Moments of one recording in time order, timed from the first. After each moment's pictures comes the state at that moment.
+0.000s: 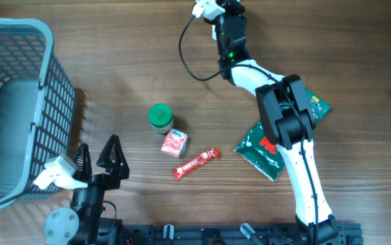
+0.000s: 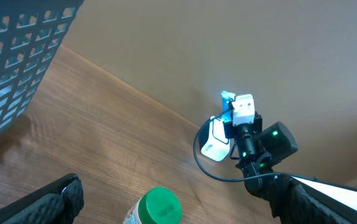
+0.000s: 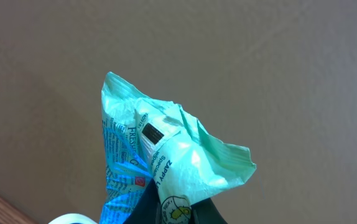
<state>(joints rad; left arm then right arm) -0.13 0.01 0.46 -0.55 -0.08 -0.63 0.38 2.59 1.84 0.94 0.28 -0.93</state>
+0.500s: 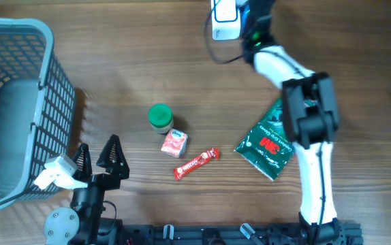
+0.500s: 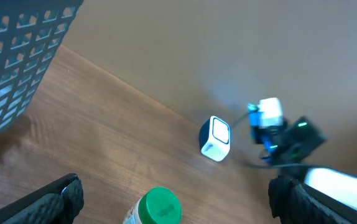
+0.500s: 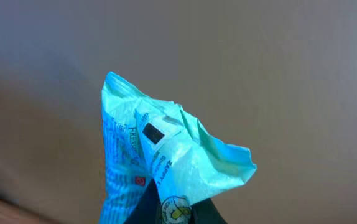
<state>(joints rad) -0.13 0.01 0.46 -0.55 -0.08 -0.63 0.23 2.47 1.86 0.62 0.44 -0.96</state>
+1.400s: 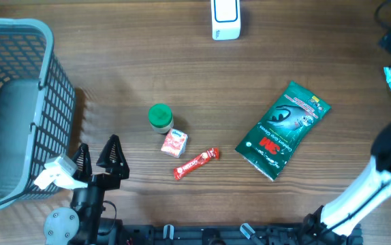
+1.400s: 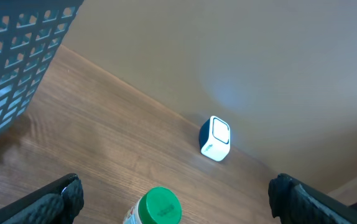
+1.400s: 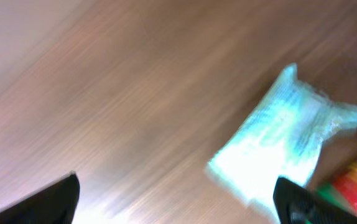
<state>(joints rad) -0.13 0.01 0.46 -0.55 -0.08 -0.63 -0.52 2.10 1.84 -0.62 -0.05 0.30</state>
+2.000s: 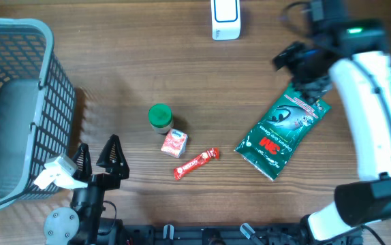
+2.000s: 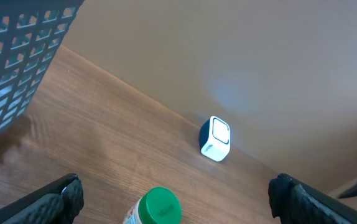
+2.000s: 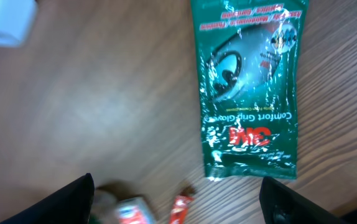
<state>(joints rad) -0.13 0.01 0.46 -0.55 -0.08 -0.63 0.22 1.74 1.81 -1.44 0.02 1.03</state>
